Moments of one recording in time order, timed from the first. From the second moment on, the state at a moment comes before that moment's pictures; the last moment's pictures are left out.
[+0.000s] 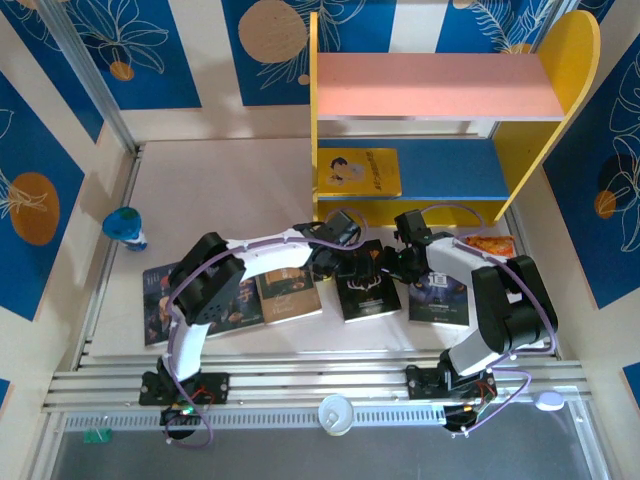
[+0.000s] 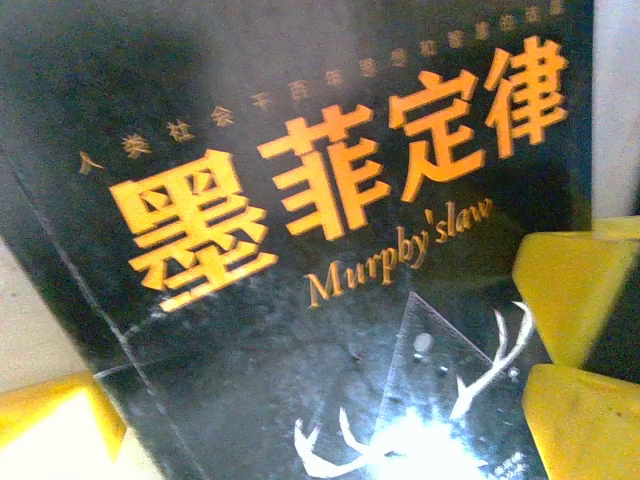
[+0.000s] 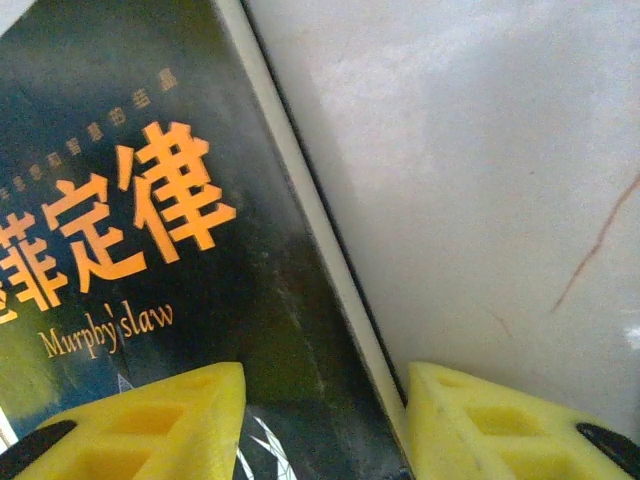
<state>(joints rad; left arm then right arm) -0.90 2.03 1.43 -0.49 0.21 -0.85 0.30 1.55 0.76 -0.46 -0.24 0.60</state>
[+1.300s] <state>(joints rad) -0.86 1.85 1.20 -0.19 0.27 -0.92 0.31 1.55 0.76 -0.44 -0.24 0.64</state>
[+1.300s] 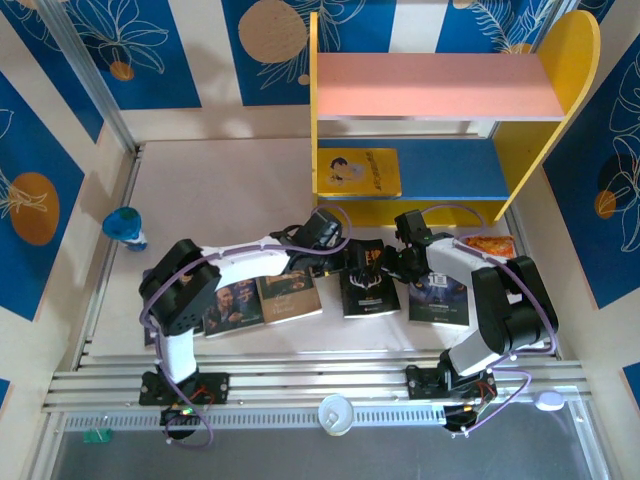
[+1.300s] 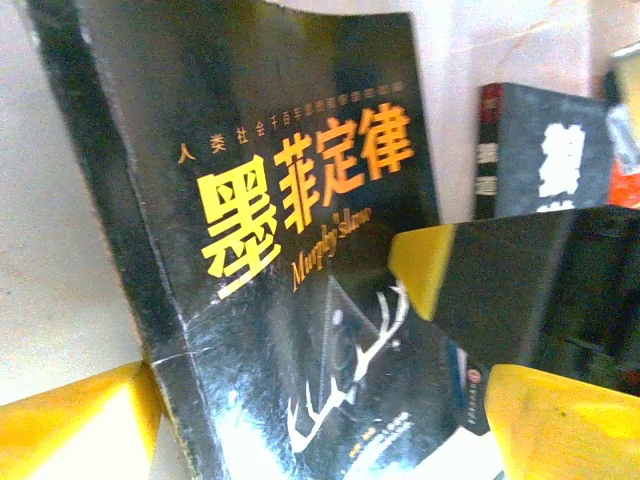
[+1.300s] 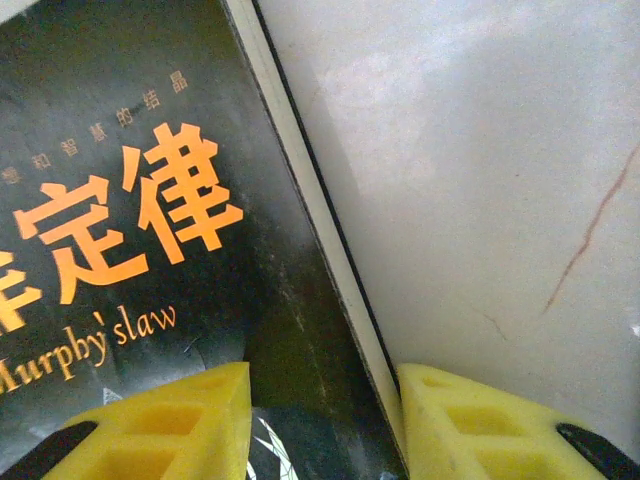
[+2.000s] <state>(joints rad) -0.91 1.83 1.30 -0.39 0.15 -0.78 0.34 1.58 0.72 -0.22 -0.40 0.67</state>
